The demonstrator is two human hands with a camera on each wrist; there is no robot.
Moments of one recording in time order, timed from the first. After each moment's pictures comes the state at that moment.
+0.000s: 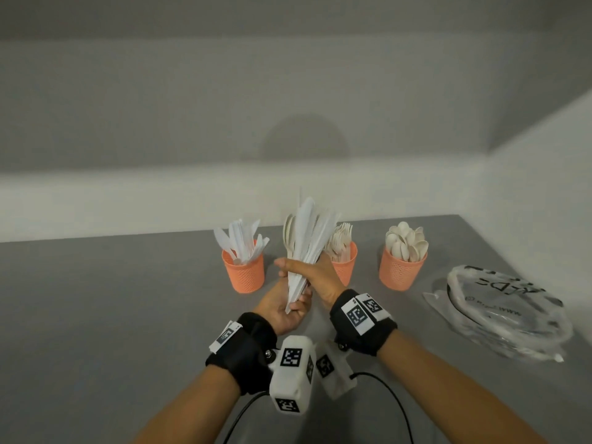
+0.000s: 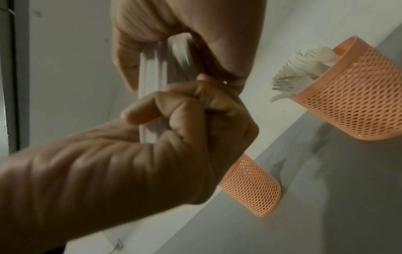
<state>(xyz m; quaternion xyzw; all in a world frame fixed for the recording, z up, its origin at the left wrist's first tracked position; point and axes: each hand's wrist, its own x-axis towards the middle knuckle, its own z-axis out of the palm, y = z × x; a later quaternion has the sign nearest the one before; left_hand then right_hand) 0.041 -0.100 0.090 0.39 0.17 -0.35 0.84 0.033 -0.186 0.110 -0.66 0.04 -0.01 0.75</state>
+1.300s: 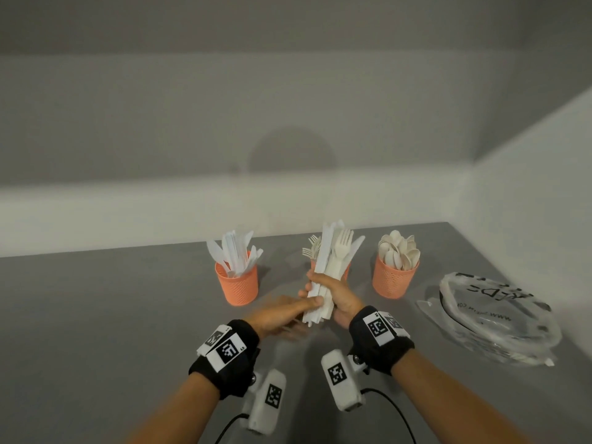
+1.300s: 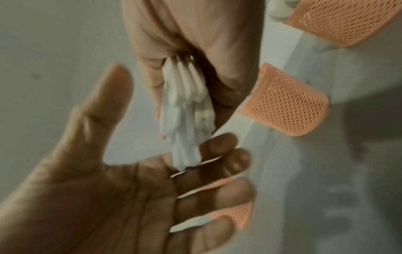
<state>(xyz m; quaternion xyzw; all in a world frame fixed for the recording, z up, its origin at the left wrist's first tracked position) 0.041 -0.086 0.098 0.76 -0.10 -0.37 0.52 0.038 -0.224 0.077 -0.53 0.13 0.04 0.84</state>
